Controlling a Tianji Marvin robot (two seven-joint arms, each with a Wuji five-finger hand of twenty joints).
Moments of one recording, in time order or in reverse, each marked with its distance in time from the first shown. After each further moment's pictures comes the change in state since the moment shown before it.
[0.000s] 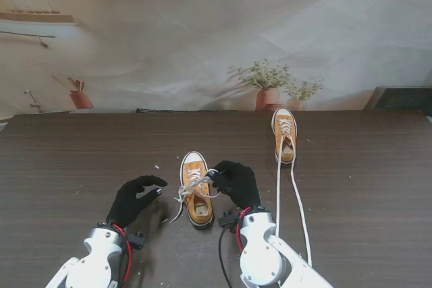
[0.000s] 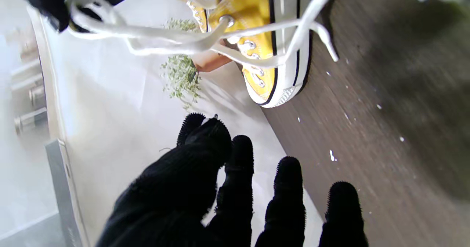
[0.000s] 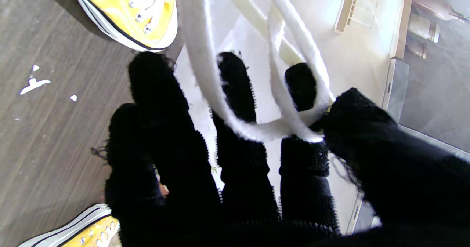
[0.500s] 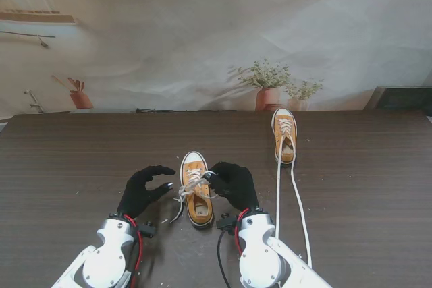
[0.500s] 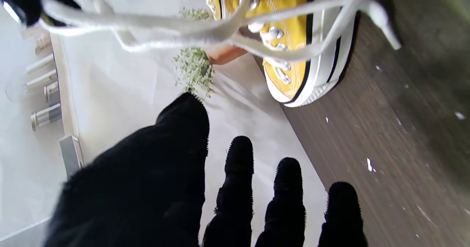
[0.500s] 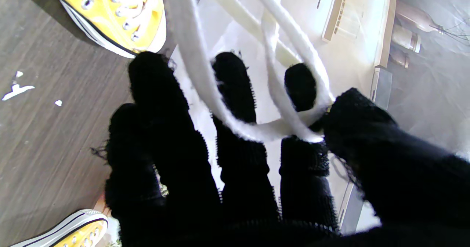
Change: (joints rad) left arm -0.116 -0.005 0.102 0.097 0.000 -0.046 0.100; right arm -0.004 0.005 -0.011 -0.009 -0.031 -0.022 -0.001; left_hand -0.238 -0.220 0.237 -0.033 0.000 0.000 -0.061 -0.051 -0.012 0.000 0.038 -0.107 -0.009 -0.001 -0.002 0.000 -0.001 -0.007 -0.004 -0.010; right_hand 0.000 0.000 0.000 0.000 0.000 0.000 0.000 -0.001 0.000 0.000 0.000 0.000 0.000 0.000 0.000 0.000 0.000 0.000 0.000 0.001
